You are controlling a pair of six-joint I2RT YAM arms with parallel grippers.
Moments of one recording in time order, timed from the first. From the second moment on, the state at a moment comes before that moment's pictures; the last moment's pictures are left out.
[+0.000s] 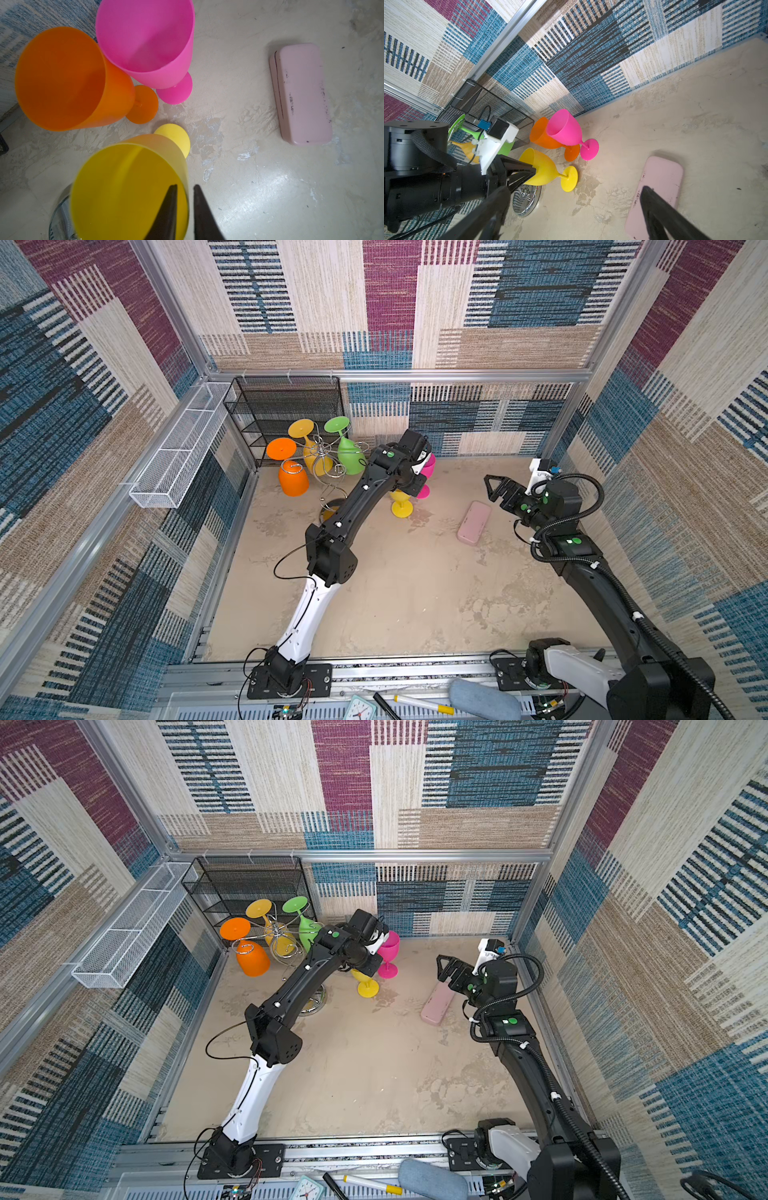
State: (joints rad) left arm -0.62 2.42 2.68 -1.24 -0.06 0.06; right arm 0.08 1.08 0.89 -0.06 -0.24 0.61
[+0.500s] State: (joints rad) left arm -0.62 2.37 2.69 -1.25 -0.07 0.06; right arm 0.08 1.05 0.91 -0.07 -0.24 0.60
